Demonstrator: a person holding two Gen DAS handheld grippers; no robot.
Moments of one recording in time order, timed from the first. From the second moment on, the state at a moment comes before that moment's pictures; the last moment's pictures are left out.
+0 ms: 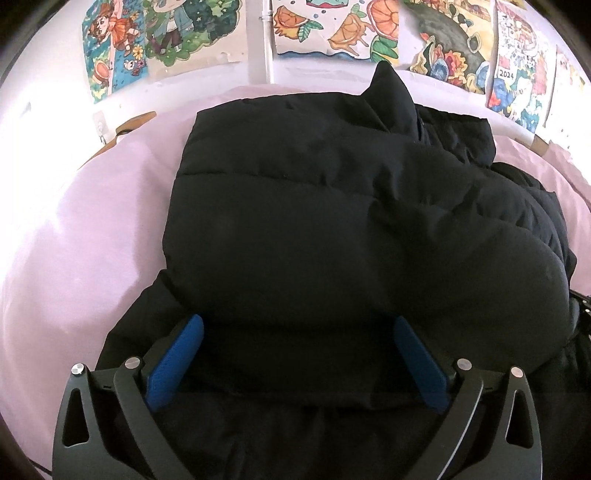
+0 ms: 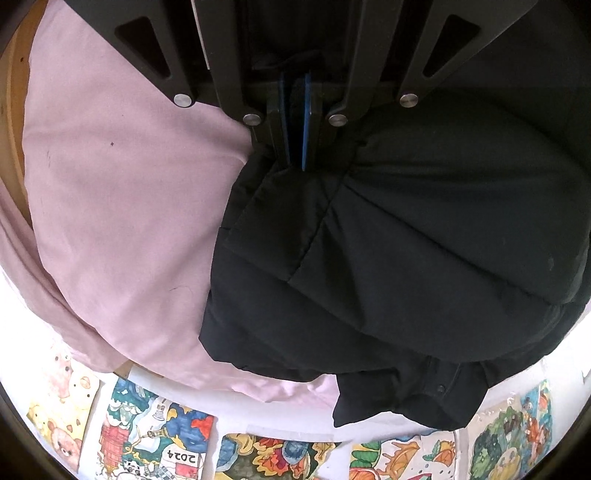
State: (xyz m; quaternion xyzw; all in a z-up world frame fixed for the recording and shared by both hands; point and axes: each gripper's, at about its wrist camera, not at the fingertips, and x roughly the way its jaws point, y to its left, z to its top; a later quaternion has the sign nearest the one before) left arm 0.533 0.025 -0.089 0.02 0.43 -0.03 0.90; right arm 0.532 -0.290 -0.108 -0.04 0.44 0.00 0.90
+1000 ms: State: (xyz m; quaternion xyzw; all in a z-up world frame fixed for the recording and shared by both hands) left arm 0.667 0.004 -0.001 -0.02 0.39 -0.11 0.91; right arm 0.646 -0.314 -0.001 0.17 0.33 0.11 0.92
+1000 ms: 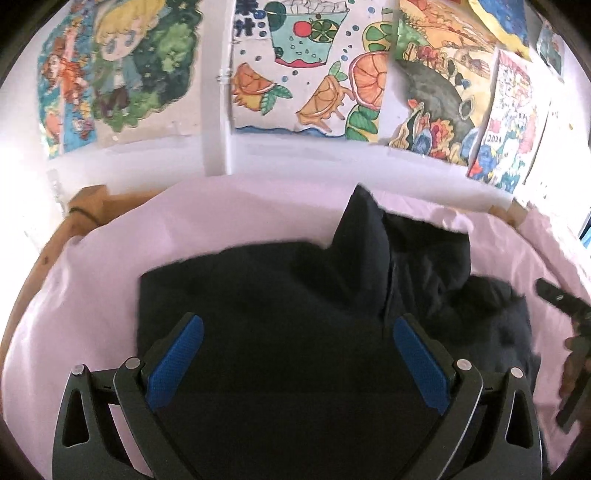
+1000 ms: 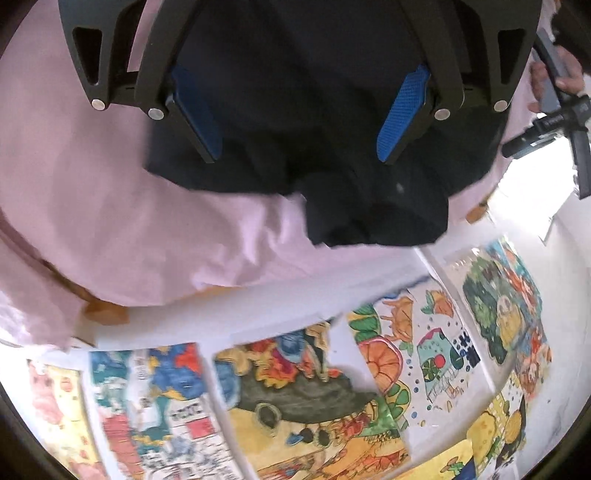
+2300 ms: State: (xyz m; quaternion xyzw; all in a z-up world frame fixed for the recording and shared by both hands) left arm 0.562 0.034 0.017 -0.11 0.31 -0.22 0.92; right arm 0.537 -0.254 0.017 0.00 0.24 0.18 0.95
